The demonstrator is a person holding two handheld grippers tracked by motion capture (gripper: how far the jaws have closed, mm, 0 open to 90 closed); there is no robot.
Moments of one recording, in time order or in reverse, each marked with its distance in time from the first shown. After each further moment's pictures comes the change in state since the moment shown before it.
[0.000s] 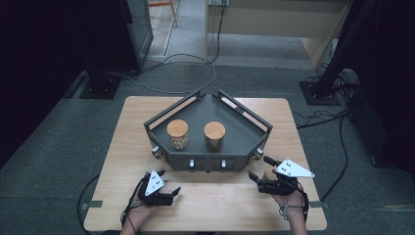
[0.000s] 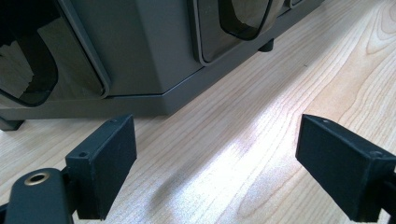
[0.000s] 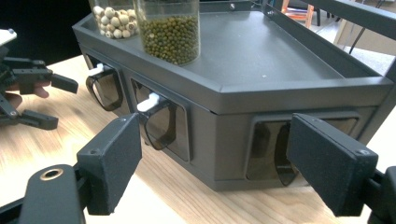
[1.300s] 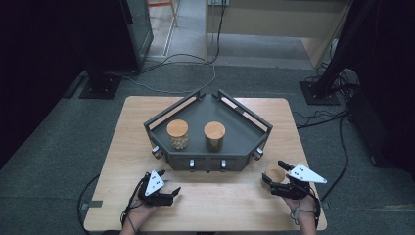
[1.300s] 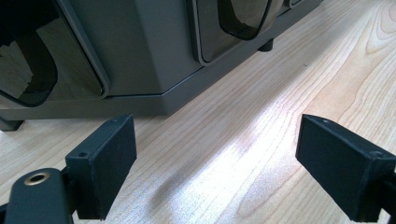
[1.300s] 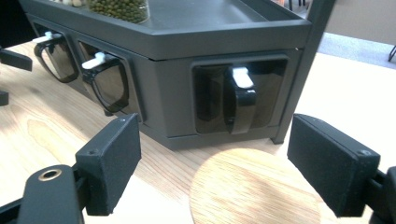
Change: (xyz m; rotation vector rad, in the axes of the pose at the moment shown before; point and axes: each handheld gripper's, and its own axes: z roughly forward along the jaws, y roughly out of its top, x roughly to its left) left arm 0.000 0.000 0.000 0.001 -0.001 0.001; right arm -0.015 -0.028 -0.021 0.030 -0.098 0.032
